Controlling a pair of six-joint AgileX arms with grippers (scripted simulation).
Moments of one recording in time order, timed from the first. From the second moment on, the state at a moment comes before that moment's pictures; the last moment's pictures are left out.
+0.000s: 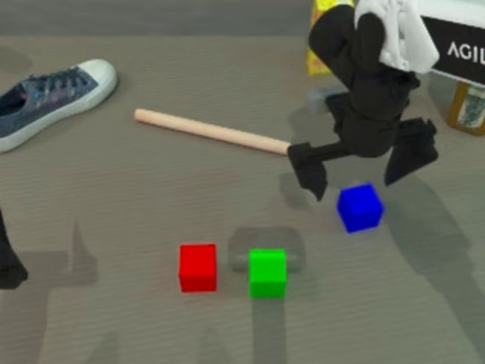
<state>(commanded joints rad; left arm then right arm) 0.02 0.00 0.00 0.00 0.00 0.00 0.48 2.16 1.73 -1.14 0.00 0.24</state>
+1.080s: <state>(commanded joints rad) 0.02 0.00 0.00 0.00 0.00 0.00 0.44 2.28 1.55 -0.84 0.00 0.18</state>
